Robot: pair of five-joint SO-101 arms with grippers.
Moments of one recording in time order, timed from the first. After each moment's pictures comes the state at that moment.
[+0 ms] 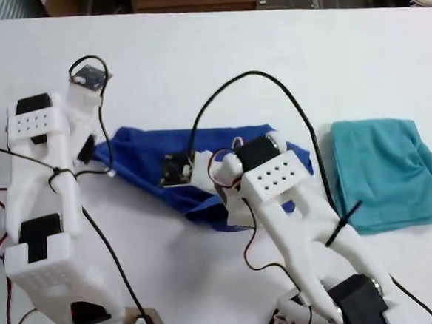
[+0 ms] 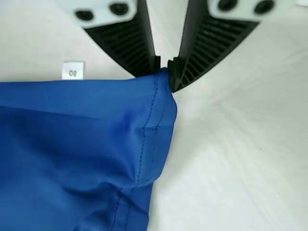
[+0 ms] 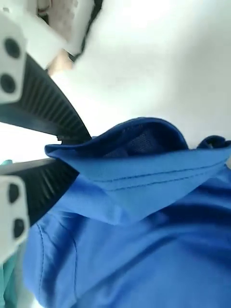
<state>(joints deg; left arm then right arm) -20.1 14.6 0.2 77.2 -35.6 -30.8 -16.2 27.8 88.2 54.4</state>
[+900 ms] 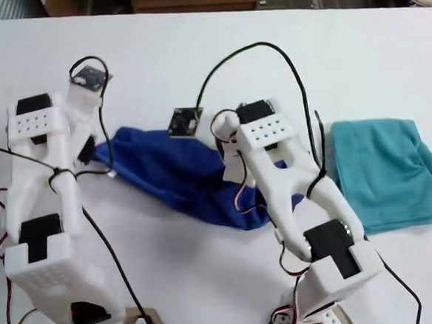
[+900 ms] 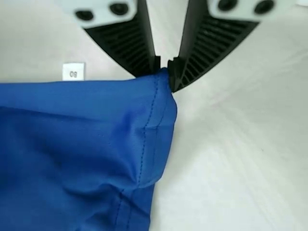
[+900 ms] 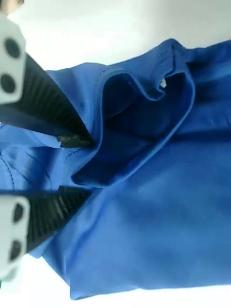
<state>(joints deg) -20.1 14.6 0.4 77.4 -35.6 -22.6 6.5 10.9 78.5 54.5</state>
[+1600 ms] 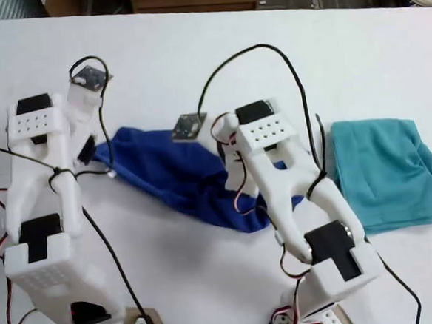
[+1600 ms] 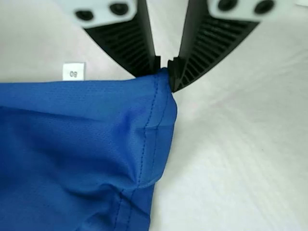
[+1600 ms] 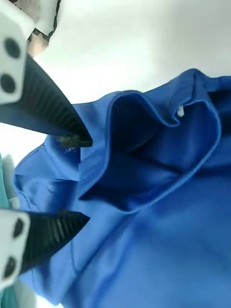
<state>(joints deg) -20.1 14.6 0.4 77.4 -35.6 -23.0 5.2 10.9 87.4 49.8</state>
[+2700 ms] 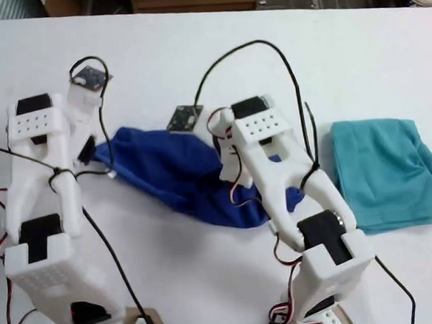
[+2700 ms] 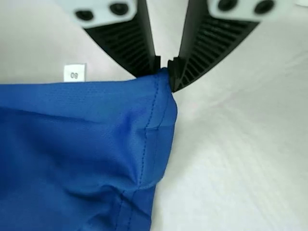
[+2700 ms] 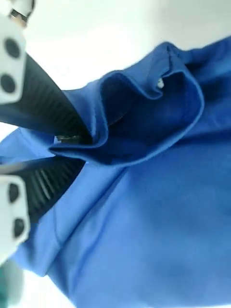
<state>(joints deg) -20.1 14.6 1.1 77.7 -35.6 -23.0 10.8 5.0 84.7 49.4</state>
